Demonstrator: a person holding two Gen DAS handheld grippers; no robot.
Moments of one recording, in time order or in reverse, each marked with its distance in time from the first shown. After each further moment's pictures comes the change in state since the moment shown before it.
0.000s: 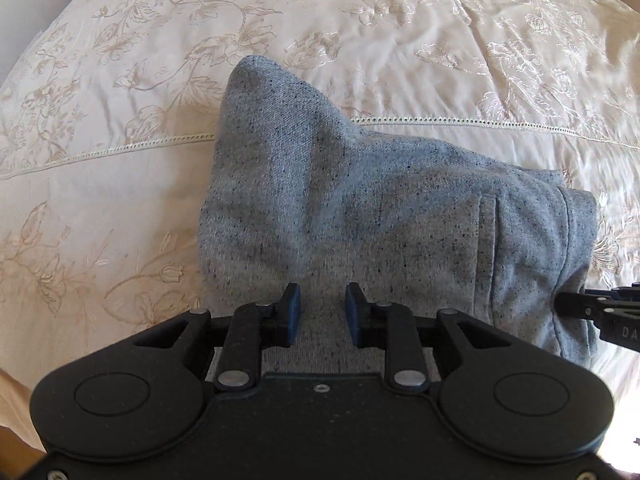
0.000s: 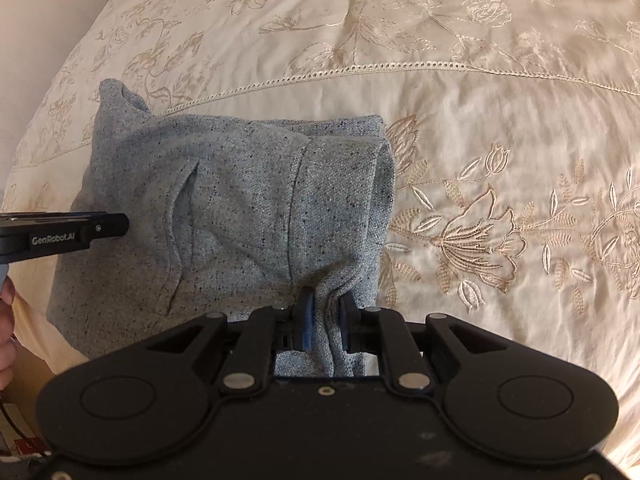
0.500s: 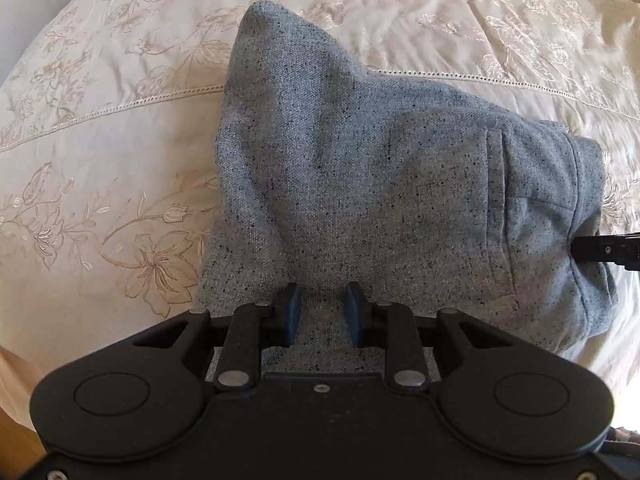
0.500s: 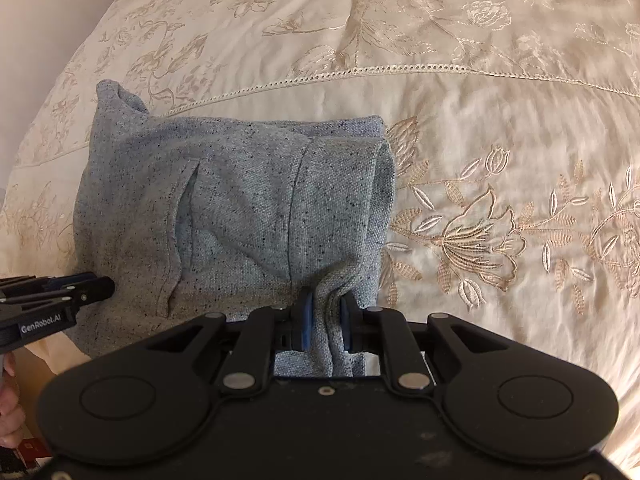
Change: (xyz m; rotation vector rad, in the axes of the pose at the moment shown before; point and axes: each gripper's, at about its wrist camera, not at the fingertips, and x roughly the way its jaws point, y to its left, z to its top) left arm 0.007 -0.003 -0.040 0.011 -0.008 0.008; right arm -0.003 0.002 -0.005 0.014 -0.021 0.001
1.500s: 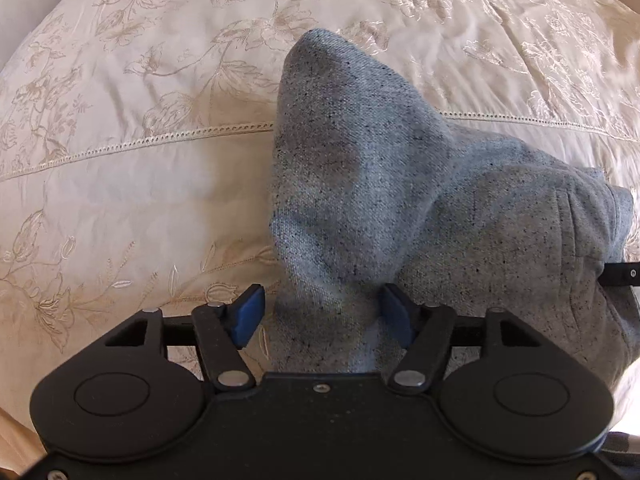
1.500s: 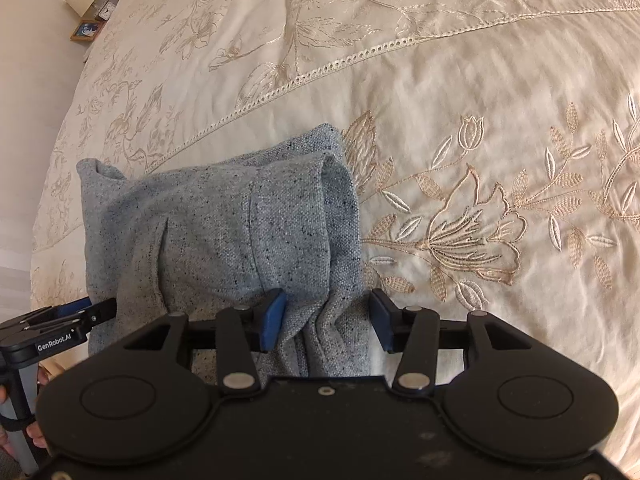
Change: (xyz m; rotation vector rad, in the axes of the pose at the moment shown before) left arm 0.032 0.071 0.049 0.009 0.001 -0.053; right arm 0.015 -0.037 0.007 0.252 -0.006 0.106
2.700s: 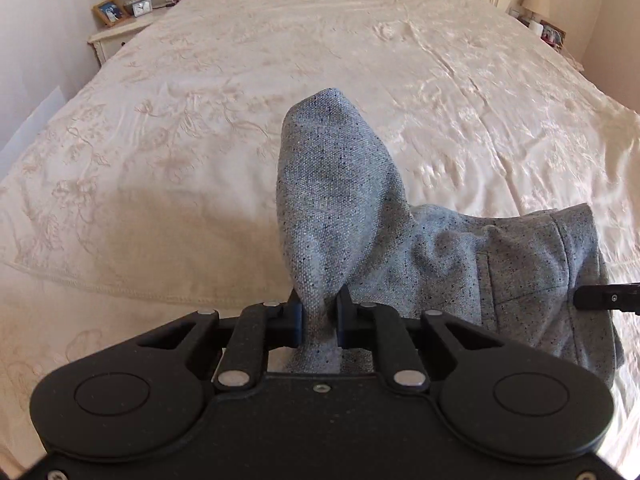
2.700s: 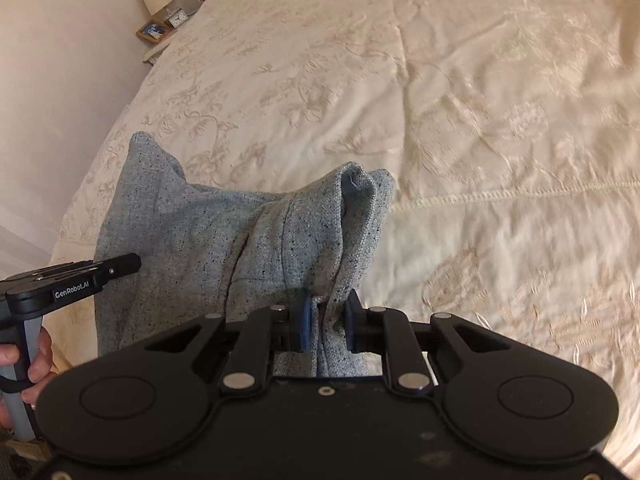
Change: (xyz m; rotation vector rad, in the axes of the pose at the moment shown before) left arm -0.066 0.039 0.068 -0.043 -0.318 0.003; right arm -0.041 0.089 0.033 -0.236 -0.192 0.034
